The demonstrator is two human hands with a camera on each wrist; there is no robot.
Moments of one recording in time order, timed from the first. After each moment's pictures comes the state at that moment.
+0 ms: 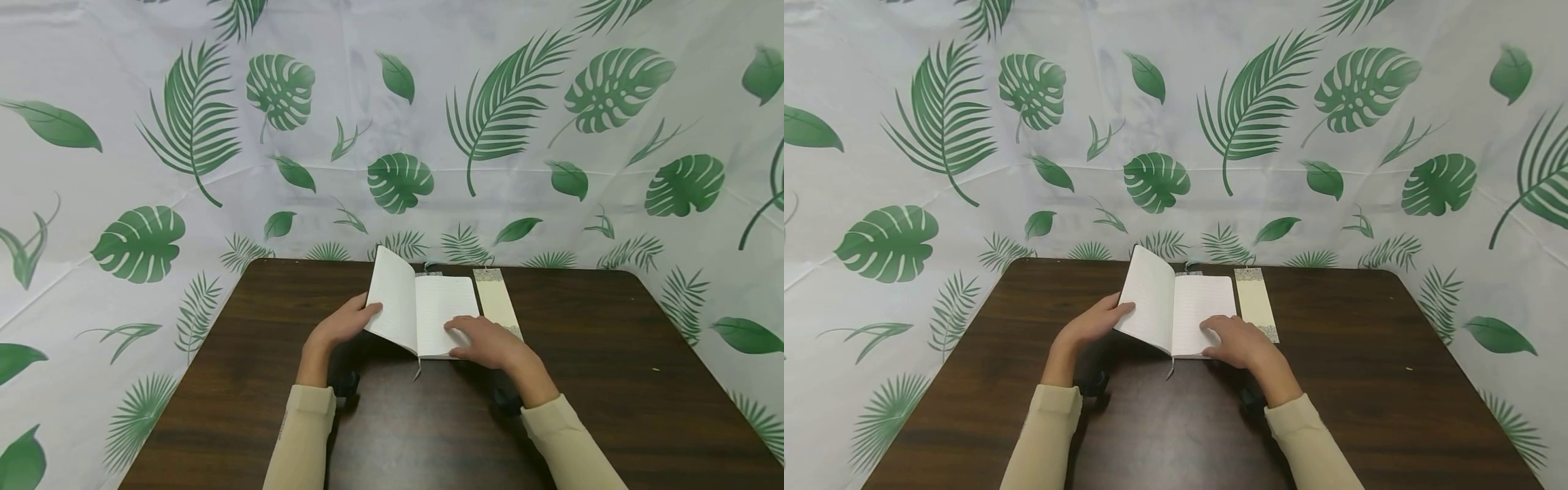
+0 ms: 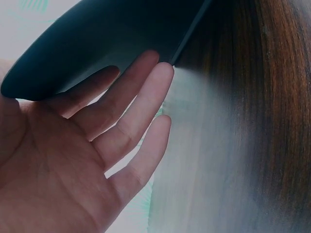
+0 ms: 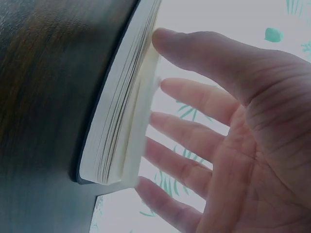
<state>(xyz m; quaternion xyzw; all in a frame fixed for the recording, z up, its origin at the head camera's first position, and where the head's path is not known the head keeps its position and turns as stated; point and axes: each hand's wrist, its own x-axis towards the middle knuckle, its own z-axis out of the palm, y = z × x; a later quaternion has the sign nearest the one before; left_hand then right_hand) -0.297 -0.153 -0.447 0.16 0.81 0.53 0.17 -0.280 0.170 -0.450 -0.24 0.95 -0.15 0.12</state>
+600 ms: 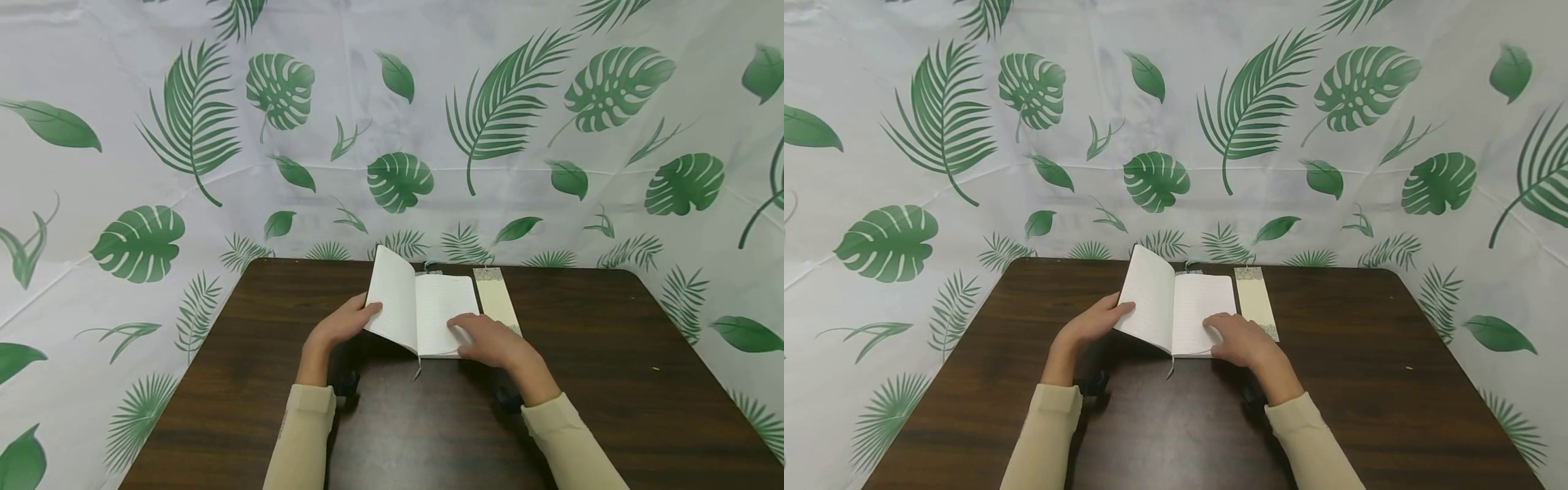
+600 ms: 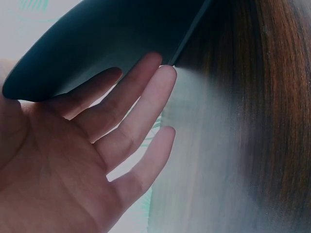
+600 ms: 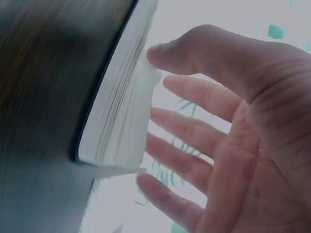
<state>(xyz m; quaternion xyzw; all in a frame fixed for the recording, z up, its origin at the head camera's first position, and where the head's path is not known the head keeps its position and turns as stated) -0.298 -0.154 -0.450 0.15 0.82 0.53 0.17 -0.281 0.172 -0.451 -0.23 0.96 -0.13 0.10</state>
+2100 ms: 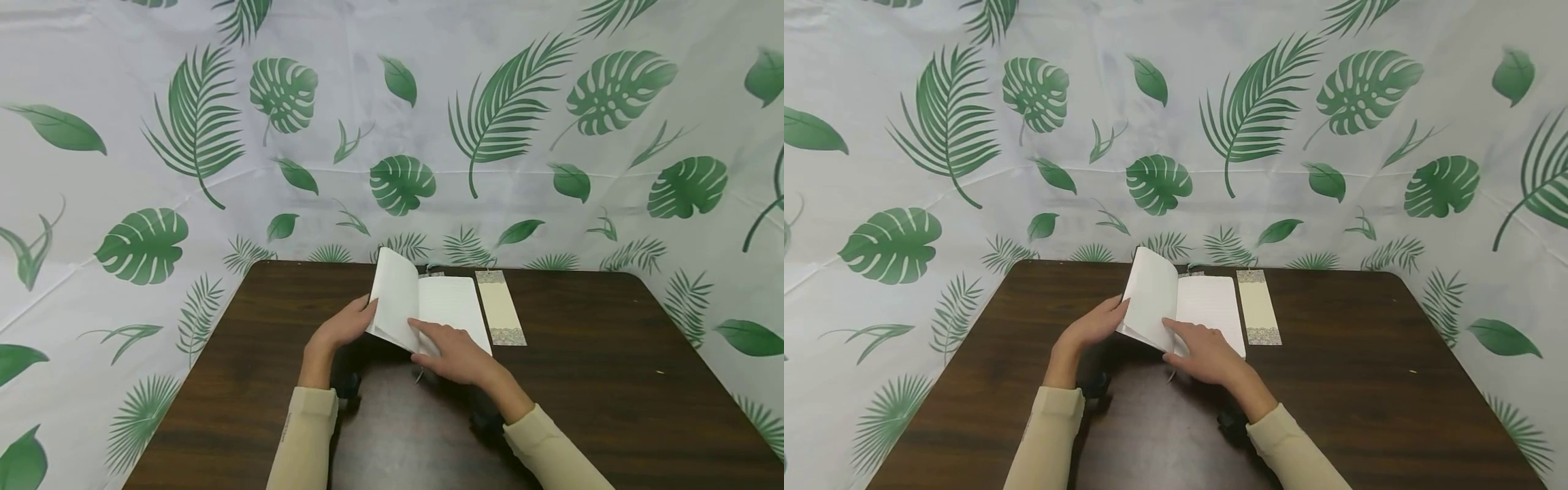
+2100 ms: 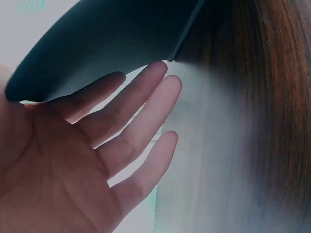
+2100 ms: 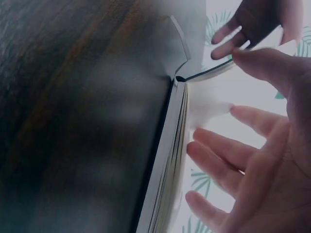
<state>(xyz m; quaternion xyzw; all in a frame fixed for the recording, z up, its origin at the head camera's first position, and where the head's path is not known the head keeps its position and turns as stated) -0.301 -0.154 -0.452 0.16 0.81 0.54 0.17 -0.267 0.119 -0.473 -0.27 0.93 -0.25 0.07</state>
